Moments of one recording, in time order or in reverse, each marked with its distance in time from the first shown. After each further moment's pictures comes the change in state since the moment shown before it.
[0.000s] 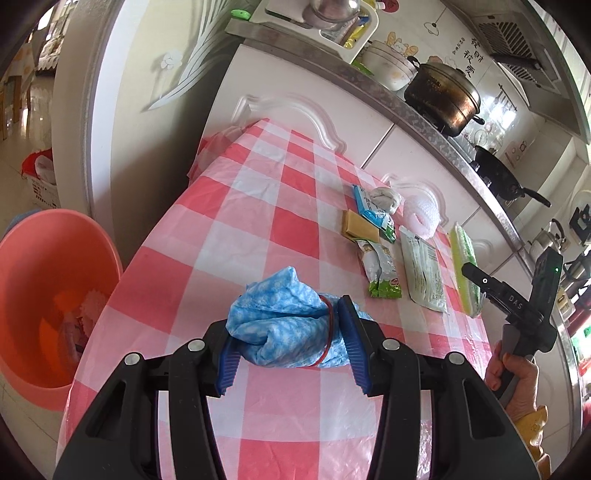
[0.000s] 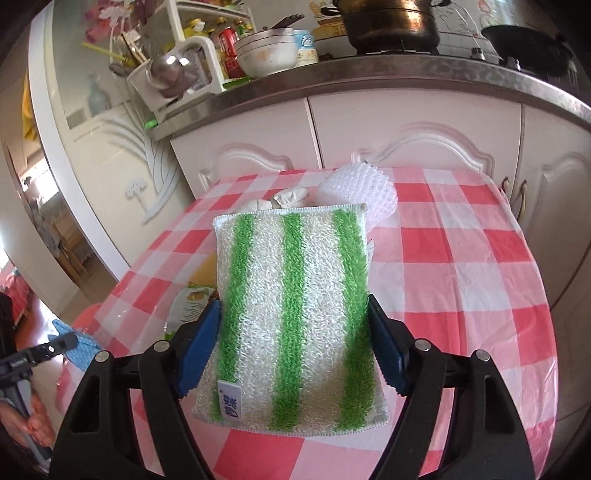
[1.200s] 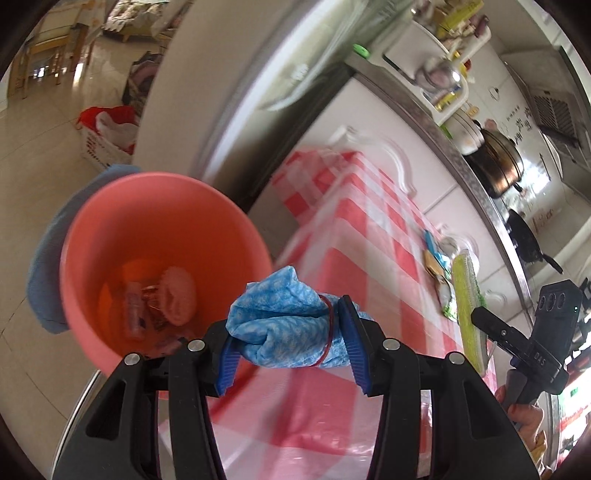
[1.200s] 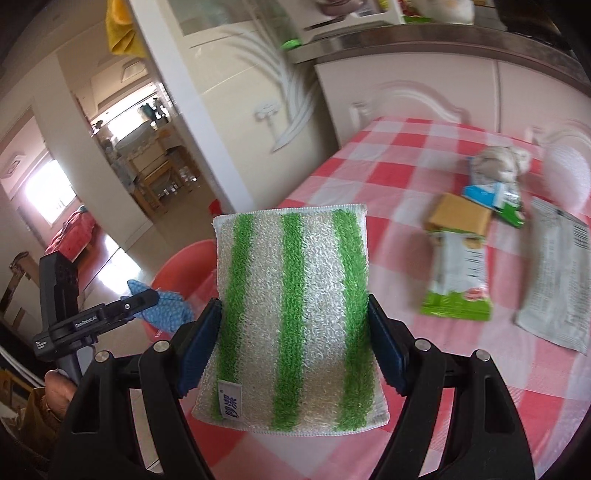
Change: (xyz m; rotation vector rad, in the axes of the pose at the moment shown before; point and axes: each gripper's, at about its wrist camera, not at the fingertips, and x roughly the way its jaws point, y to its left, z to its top) left arm -0.066 0.143 -0.018 -0.230 -0.085 0.072; right arm 0.057 0.200 -0.036 -0.175 0.216 0.316
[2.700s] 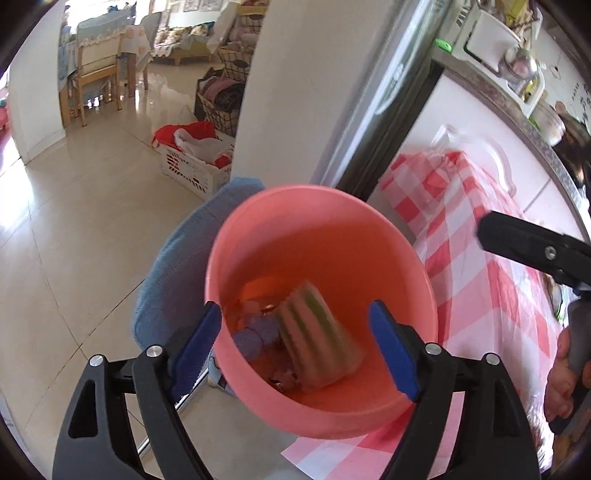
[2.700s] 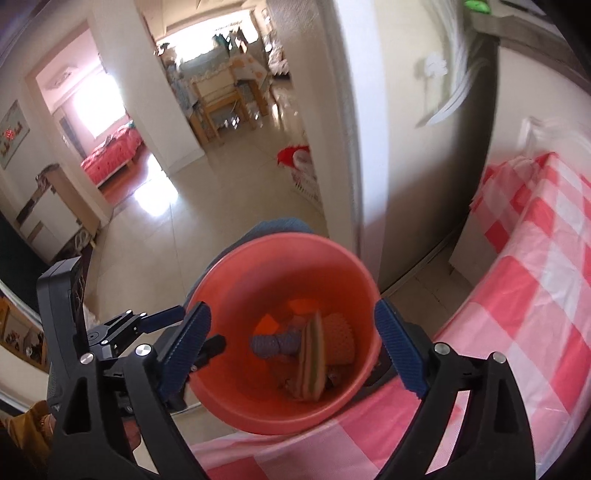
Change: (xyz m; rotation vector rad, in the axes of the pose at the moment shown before) left arm 0.002 0.071 0.020 0.046 -0.019 0.361; right arm 0.156 0.148 0.052 -0.276 0.174 0.141
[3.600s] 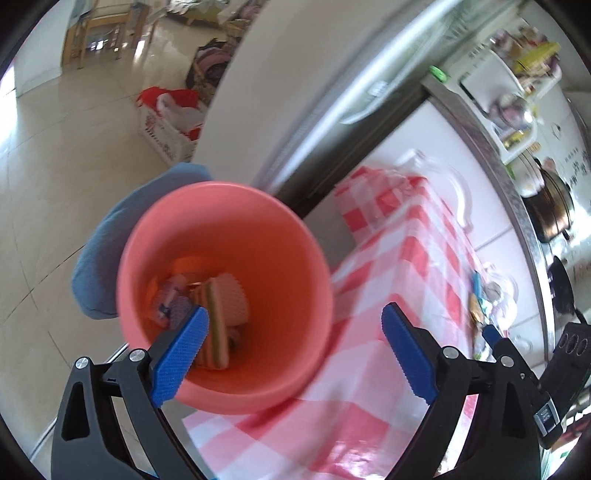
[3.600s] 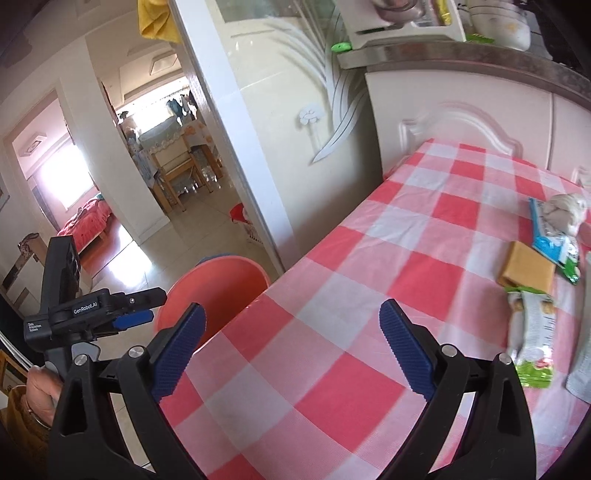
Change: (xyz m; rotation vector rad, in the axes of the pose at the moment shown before) left arm -0.020 -0.055 0.016 -0.185 0.070 -0.176; right arm -0.129 -0.088 -0.080 0.175 -0.233 -0.106
